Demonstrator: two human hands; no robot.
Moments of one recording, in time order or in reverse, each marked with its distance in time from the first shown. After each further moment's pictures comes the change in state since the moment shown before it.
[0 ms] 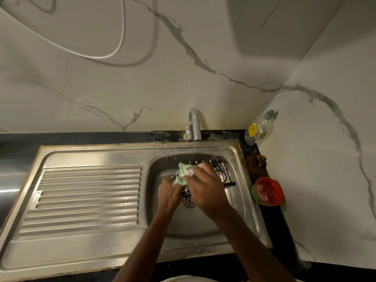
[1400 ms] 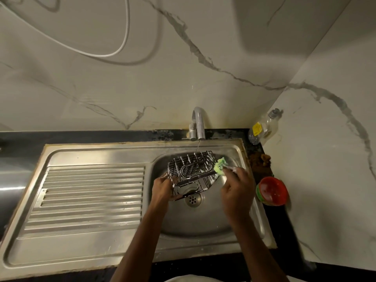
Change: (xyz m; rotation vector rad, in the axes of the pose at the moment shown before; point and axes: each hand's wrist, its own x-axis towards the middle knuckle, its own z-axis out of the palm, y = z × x) left_hand 0.009 0.002 -0.021 -0.427 -0.040 -0.192; right_hand -0.032 0.030 -0.008 -0.125 0.238 0.613
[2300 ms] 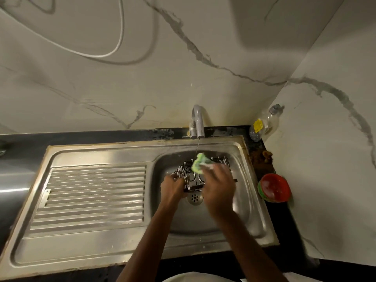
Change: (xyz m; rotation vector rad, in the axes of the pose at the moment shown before) left_hand 0.002 -0.005 0.022 0.285 0.113 0.020; right_hand -0.011 -0.033 0.018 0.093 -0.024 -0.196
